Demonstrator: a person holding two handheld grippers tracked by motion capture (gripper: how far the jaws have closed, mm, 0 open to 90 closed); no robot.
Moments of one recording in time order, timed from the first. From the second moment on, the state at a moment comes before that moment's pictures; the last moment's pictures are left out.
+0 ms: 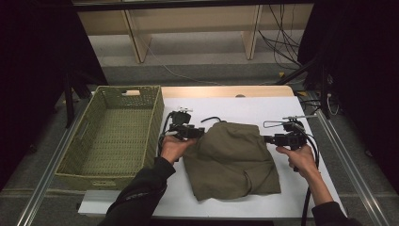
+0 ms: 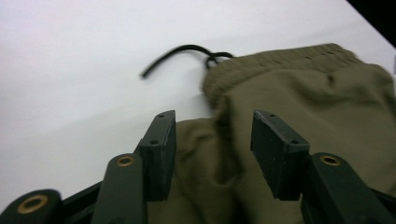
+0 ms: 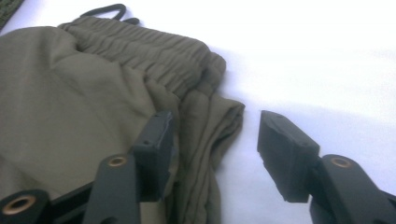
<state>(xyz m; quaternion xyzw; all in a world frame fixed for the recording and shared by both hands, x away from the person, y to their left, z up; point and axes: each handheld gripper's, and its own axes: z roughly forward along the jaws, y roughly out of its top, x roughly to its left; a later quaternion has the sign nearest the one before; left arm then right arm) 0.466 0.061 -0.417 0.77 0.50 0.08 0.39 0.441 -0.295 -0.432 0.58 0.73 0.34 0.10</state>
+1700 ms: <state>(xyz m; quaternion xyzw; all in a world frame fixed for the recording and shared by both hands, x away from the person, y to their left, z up) 0.385 0.058 -0.463 0.85 0.38 0.02 0.37 0.406 -0.248 -0.418 0.46 0.81 0.37 0.07</state>
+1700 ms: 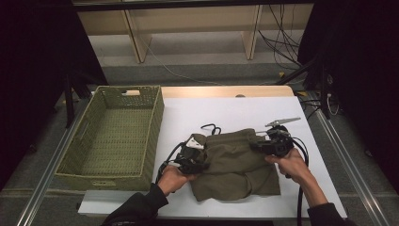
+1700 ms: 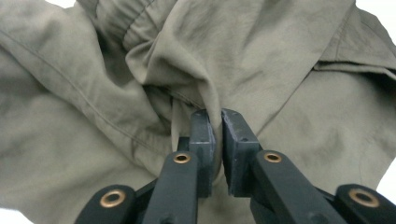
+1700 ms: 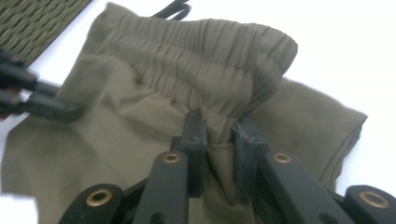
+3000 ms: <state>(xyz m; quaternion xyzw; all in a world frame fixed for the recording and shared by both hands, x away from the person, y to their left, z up) 0.505 0.008 -0.449 0.83 0.46 0.03 0.33 0.374 -0.253 -0.422 0.43 0.81 0.38 0.09</state>
